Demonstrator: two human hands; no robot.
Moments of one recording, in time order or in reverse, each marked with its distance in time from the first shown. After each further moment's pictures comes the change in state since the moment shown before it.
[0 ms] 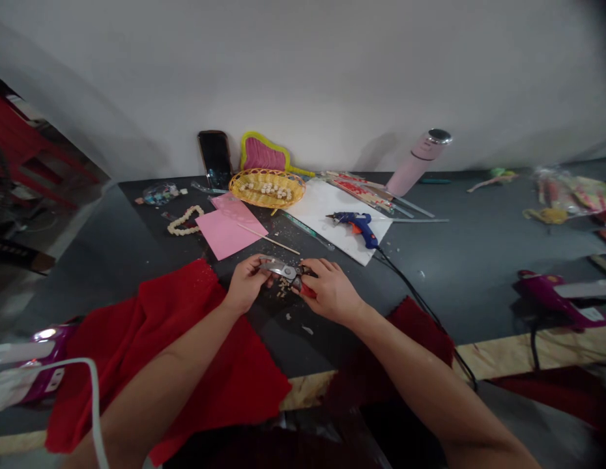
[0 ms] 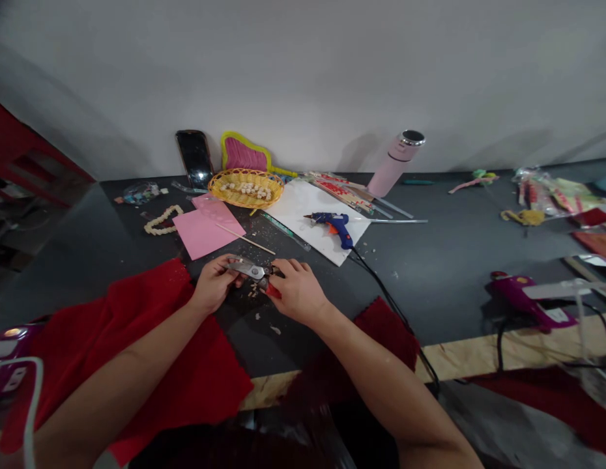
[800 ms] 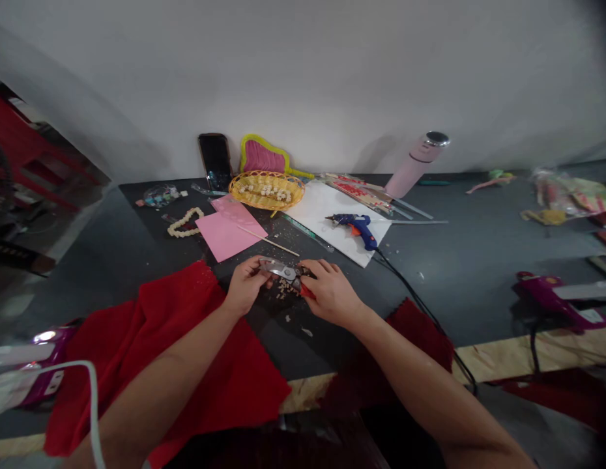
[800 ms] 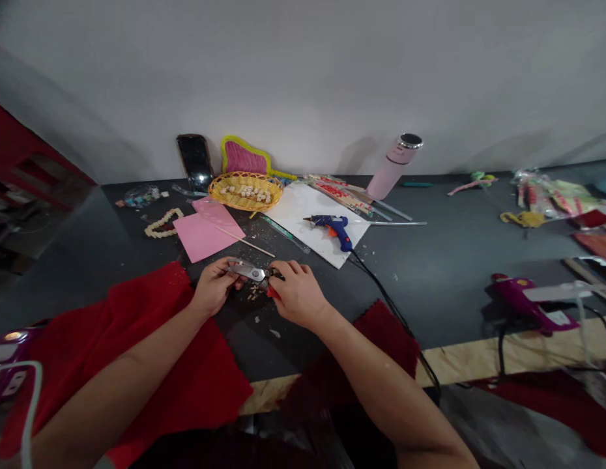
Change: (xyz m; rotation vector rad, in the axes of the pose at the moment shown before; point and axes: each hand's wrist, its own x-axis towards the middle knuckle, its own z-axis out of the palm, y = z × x) left_hand -0.001 0.002 0.001 -0.017 0.005 -0.014; right_hand 0.000 -0.001 -0.004 -0.028 -0.042 0.005
